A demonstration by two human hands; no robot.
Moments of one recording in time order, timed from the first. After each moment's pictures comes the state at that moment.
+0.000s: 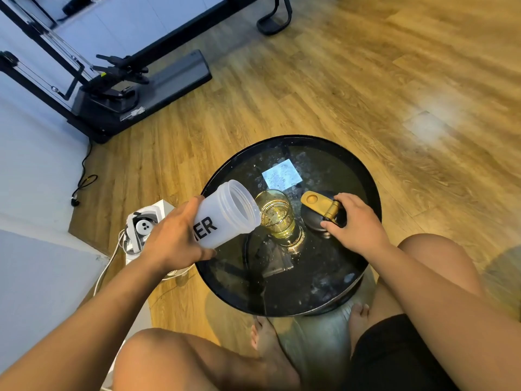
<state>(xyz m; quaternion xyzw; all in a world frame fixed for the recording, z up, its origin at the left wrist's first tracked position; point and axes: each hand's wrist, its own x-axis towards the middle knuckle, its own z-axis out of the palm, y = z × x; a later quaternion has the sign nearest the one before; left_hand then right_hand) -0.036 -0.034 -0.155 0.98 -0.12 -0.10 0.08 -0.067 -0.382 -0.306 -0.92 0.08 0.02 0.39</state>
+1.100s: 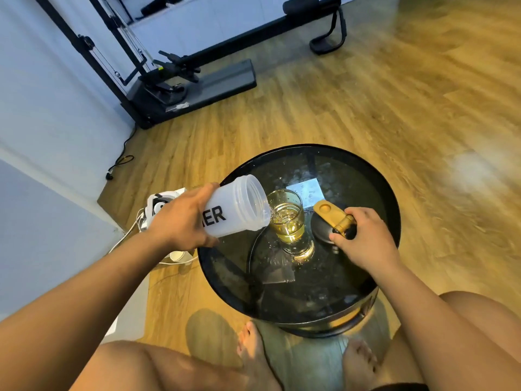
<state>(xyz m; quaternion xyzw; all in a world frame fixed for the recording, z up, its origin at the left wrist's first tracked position) -0.048 -0.039 -0.161 0.99 -0.13 -0.06 0.04 -0.058 -0.379 -0.307 -0.92 0.07 0.02 0.38</state>
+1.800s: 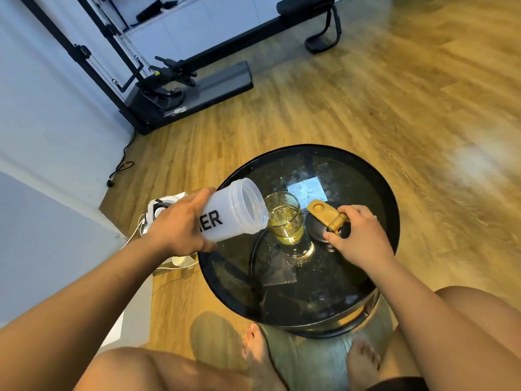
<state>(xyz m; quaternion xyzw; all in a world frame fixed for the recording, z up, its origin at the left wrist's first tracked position) -0.046 -0.042 -0.159 0.99 -0.11 -0.06 0.01 -0.051 -0.376 -0.313 -0.92 0.06 0.02 0.38</state>
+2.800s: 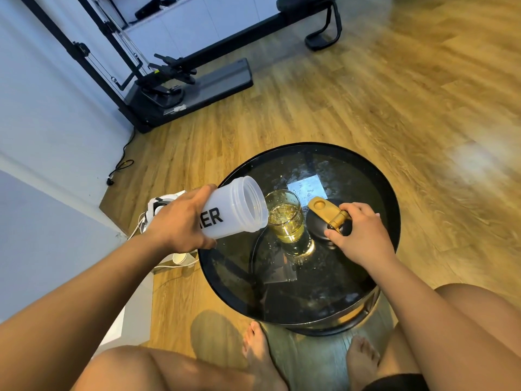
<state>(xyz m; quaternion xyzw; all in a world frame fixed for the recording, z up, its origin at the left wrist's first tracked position) -0.043 -0.042 -0.157 0.99 -0.13 -0.07 0.01 -0.053 -0.376 -0.308 -0.91 0.06 0.02 0.40</state>
